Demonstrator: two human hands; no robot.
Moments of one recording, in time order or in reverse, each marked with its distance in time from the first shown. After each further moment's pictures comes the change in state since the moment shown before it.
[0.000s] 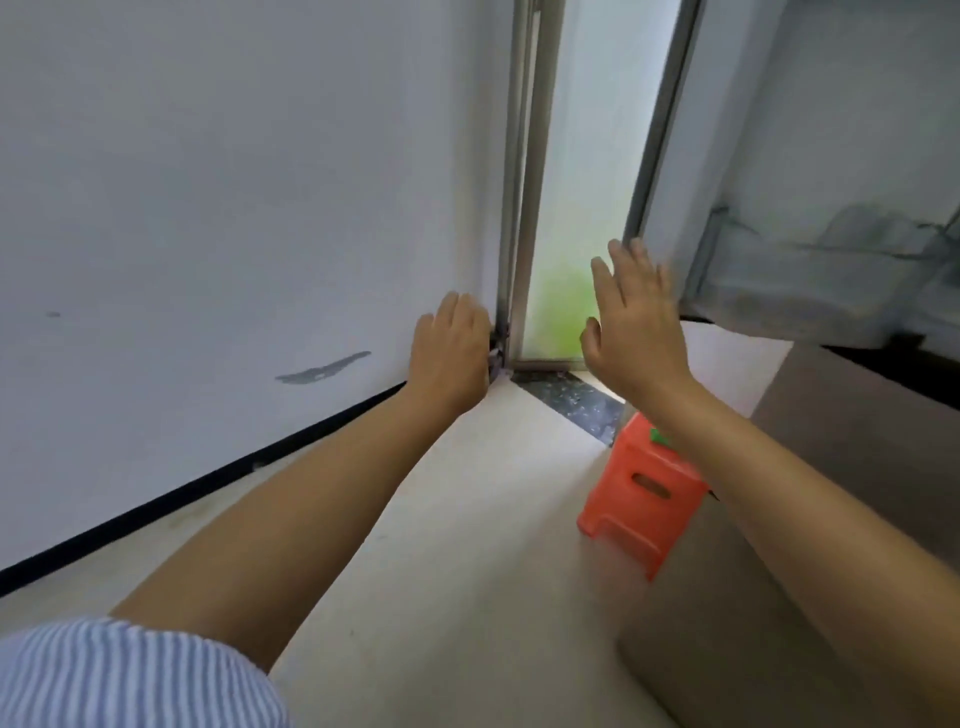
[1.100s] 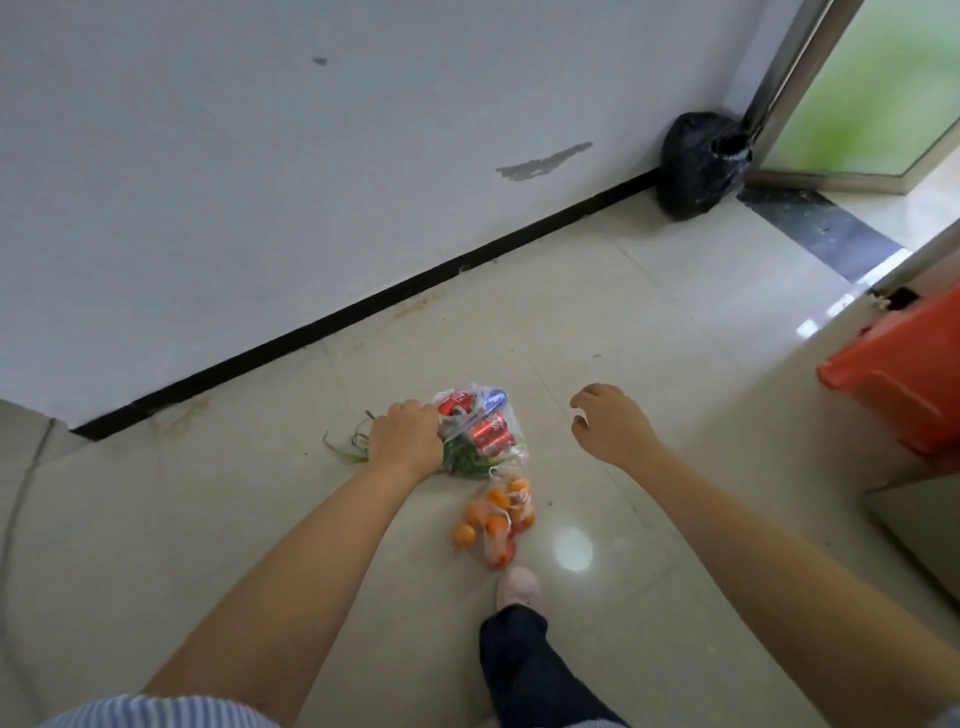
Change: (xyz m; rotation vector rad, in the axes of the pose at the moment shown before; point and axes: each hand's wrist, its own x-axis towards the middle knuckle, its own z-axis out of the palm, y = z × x) left_hand -0.379 -0.459 0.192 -0.144 -0.871 -0.473; right_hand -0.140 -0.553 0.191 0.410 -1.091 0.027
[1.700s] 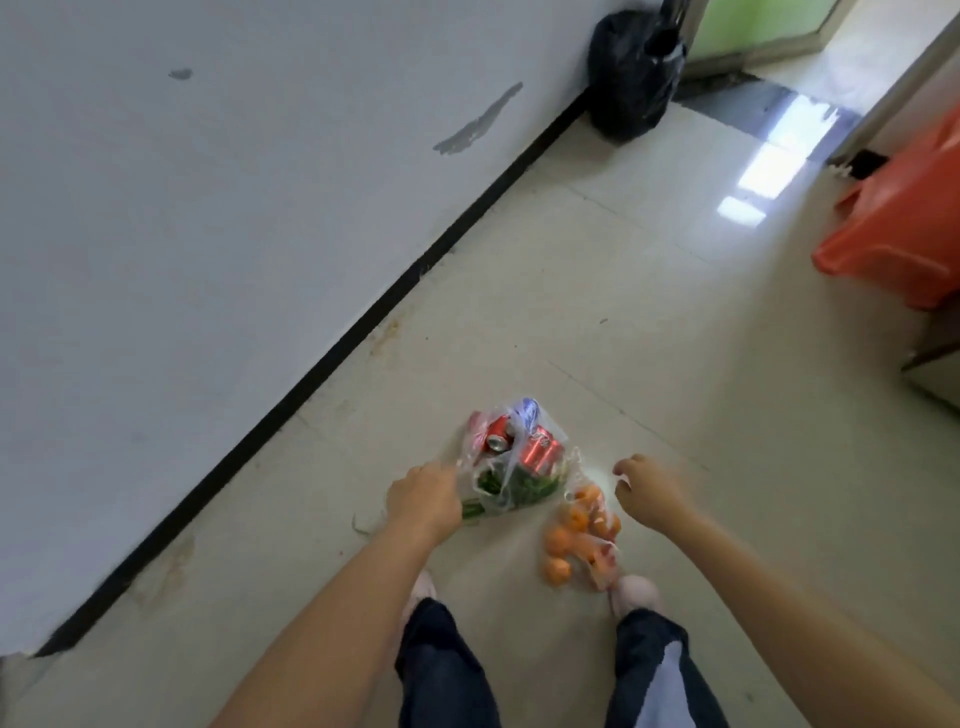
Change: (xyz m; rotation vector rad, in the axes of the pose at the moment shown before) left_hand 0.222 -0.151 0.000 0.193 -0.253 0.325; right_hand 0.149 -0.105 0.105 0.249 -0.209 0.547
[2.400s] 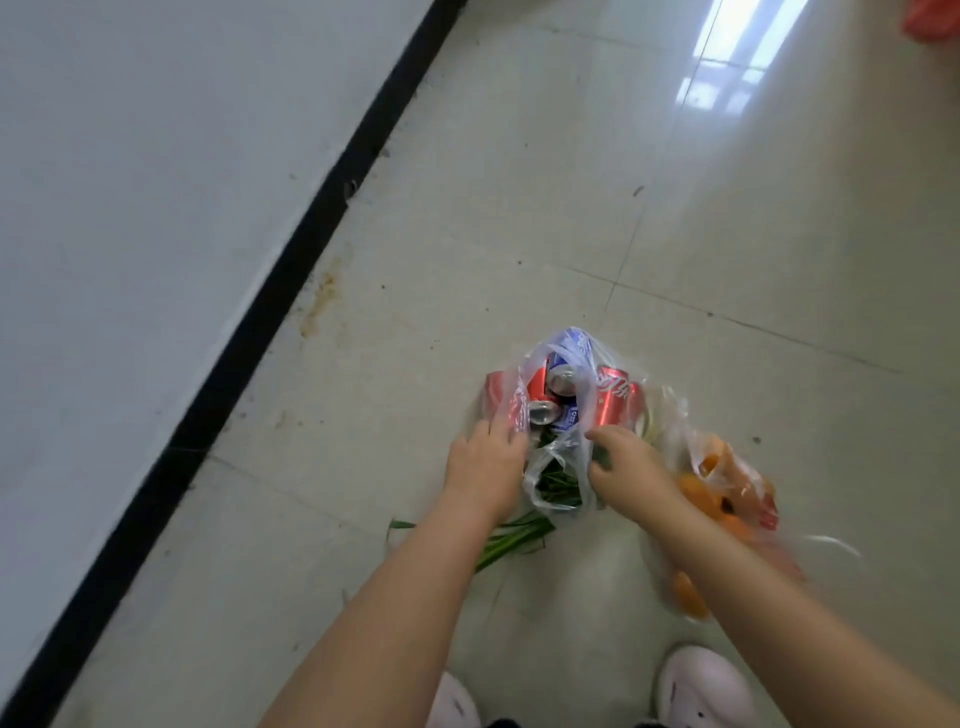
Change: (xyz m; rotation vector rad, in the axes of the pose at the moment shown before) left_hand 0.329 -0.049 0.221 0.297 0.059 0.449; right_hand 0.263 -0.079 0.266 0.397 0.125 0.089
